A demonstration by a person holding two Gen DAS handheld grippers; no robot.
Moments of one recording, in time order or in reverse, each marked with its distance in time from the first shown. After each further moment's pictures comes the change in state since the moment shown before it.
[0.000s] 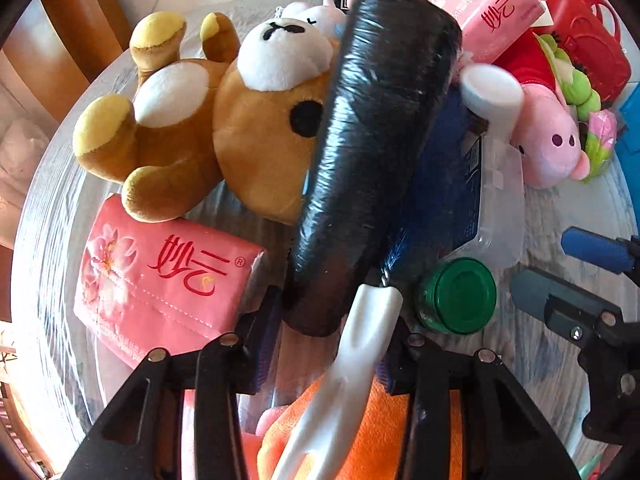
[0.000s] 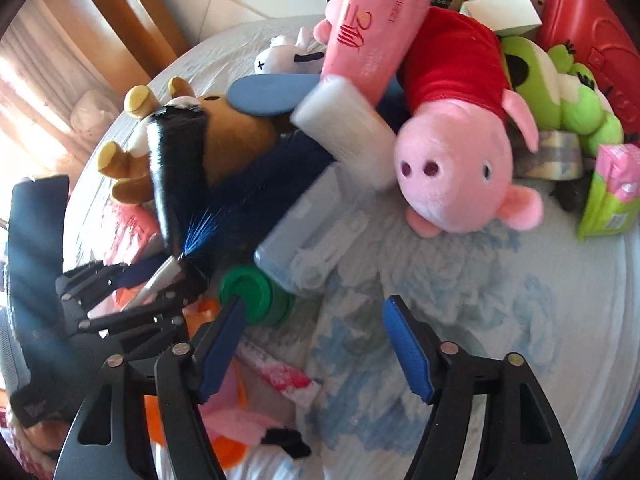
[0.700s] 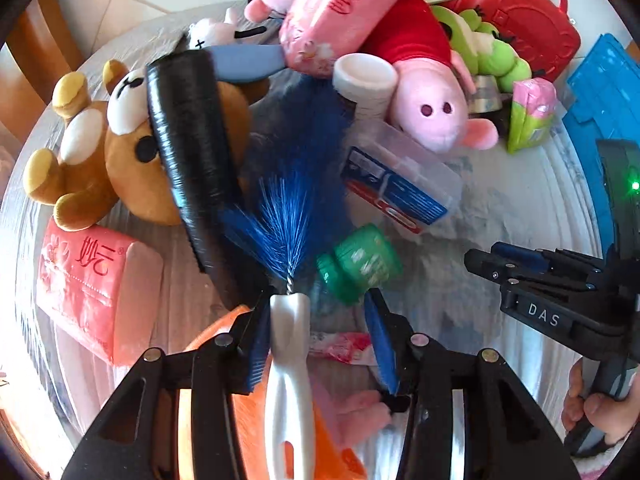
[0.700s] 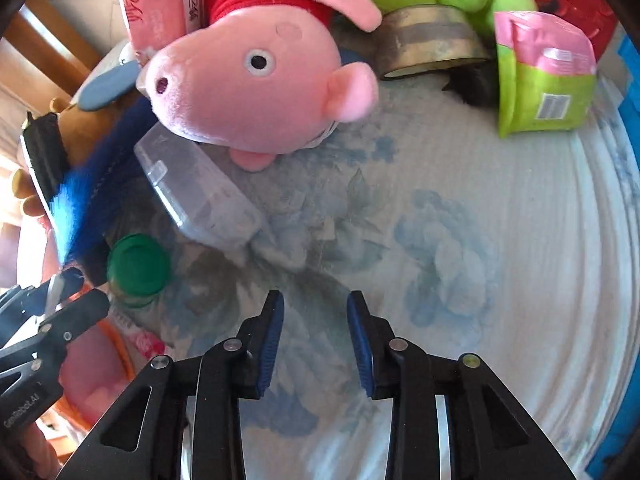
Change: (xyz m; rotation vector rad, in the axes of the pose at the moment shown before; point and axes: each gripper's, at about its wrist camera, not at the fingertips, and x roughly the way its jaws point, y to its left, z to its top) left arm -0.038 -0.078 -0.012 0.080 0.024 -0.117; right arm 0.008 -0.101 -0.045 0.196 0.096 -0.094
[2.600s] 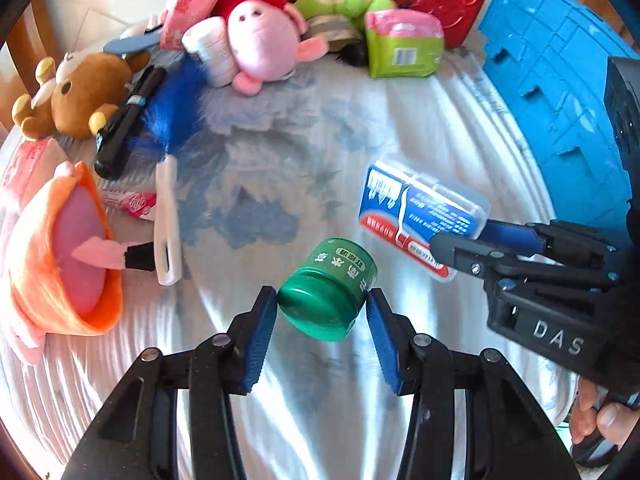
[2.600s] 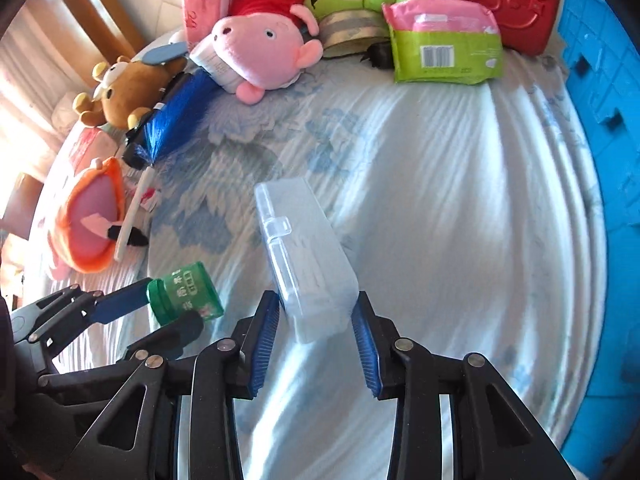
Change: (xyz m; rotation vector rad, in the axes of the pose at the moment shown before) left arm -0.017 -0.162 -0.129 0.026 -0.091 -0.062; right arm -0.082 -0.080 -0.123 -0.142 -0.095 0.027
